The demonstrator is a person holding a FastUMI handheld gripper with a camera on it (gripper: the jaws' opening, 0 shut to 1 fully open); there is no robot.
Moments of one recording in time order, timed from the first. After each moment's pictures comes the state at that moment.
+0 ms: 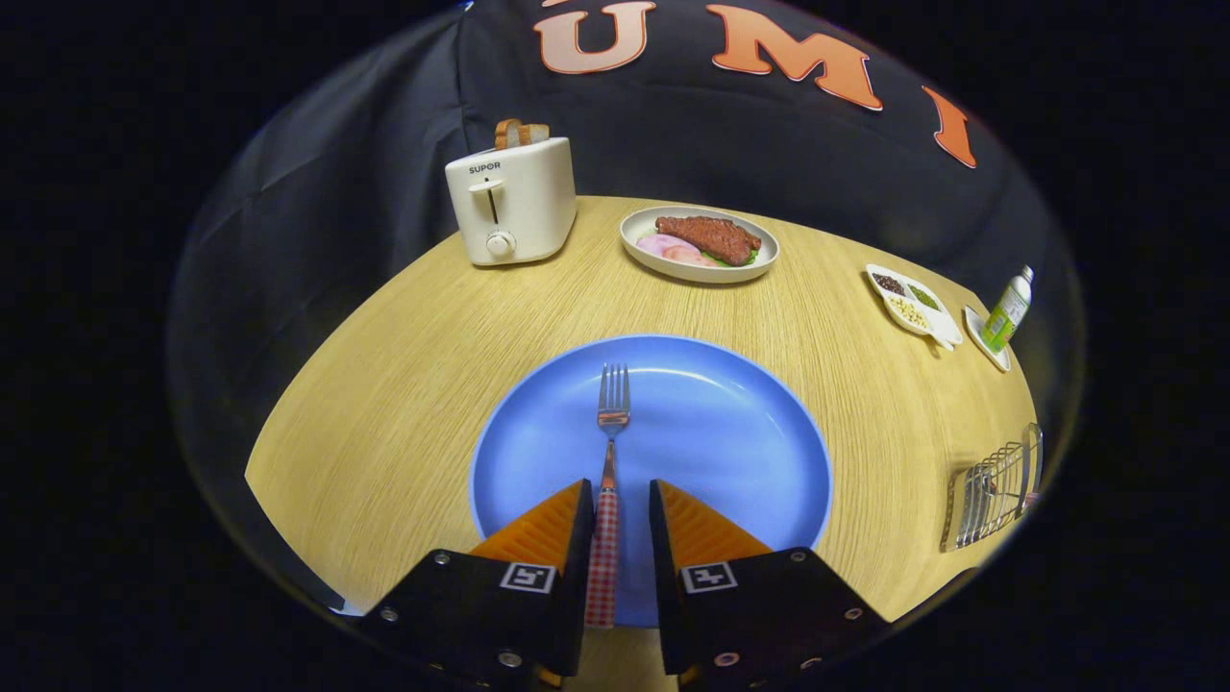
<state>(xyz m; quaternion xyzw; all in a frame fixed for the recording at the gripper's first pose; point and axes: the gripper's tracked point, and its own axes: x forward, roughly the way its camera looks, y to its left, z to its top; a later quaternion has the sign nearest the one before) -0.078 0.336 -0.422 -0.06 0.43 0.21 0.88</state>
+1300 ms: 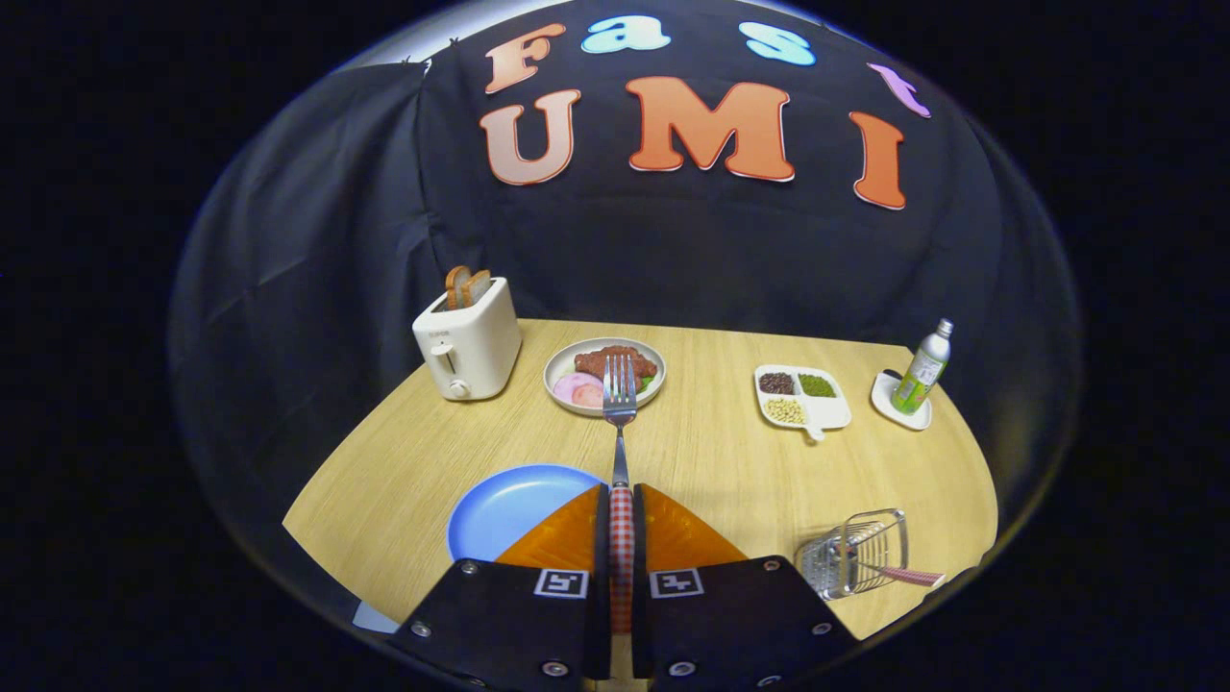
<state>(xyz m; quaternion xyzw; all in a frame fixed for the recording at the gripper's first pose) -0.024 0.204 -0.257 -0.01 0.31 0.17 0.94</state>
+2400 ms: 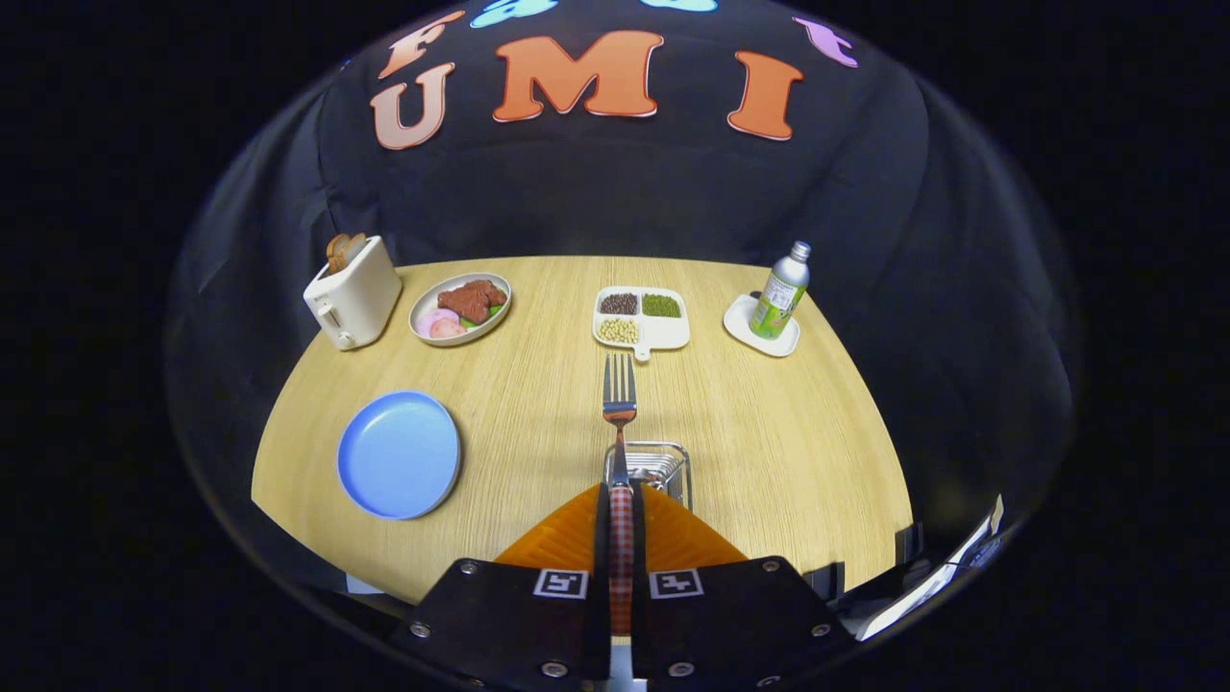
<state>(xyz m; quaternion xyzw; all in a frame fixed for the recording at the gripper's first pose) -0.061 0.017 -0.286 -0.03 0.47 0.07 0.88</state>
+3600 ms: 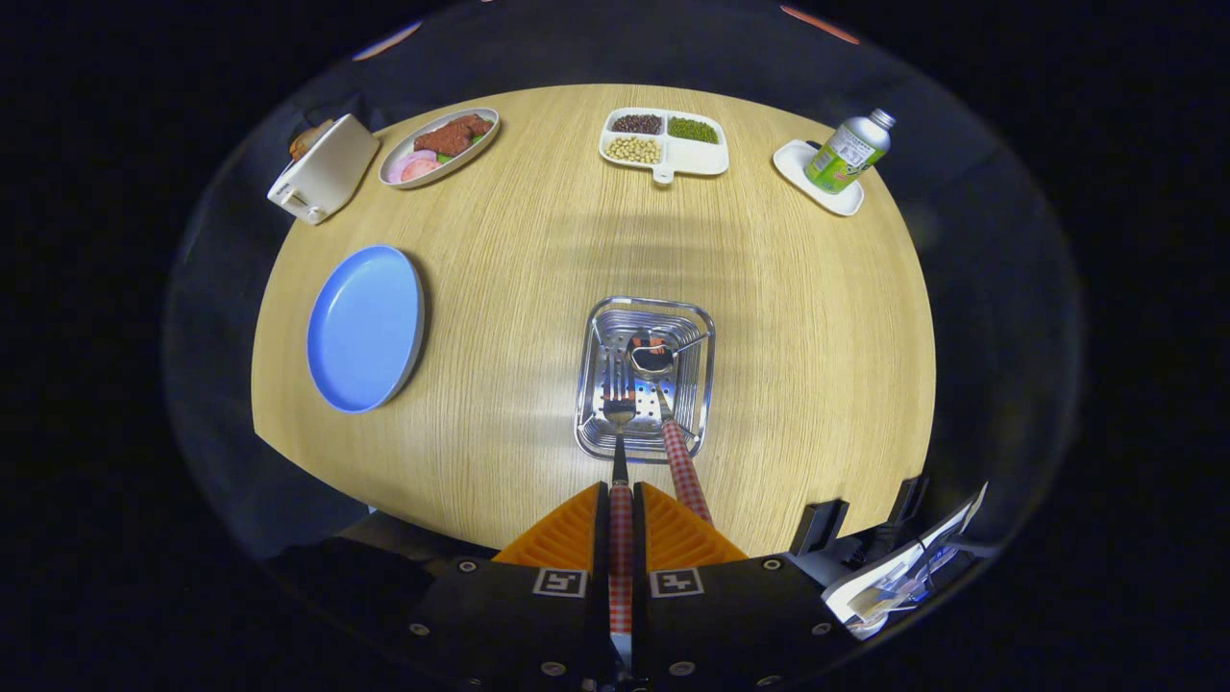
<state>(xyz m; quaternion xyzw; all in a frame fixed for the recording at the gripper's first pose) -0.093 0.007 -0.344 -0.07 0.70 0.10 0.71</state>
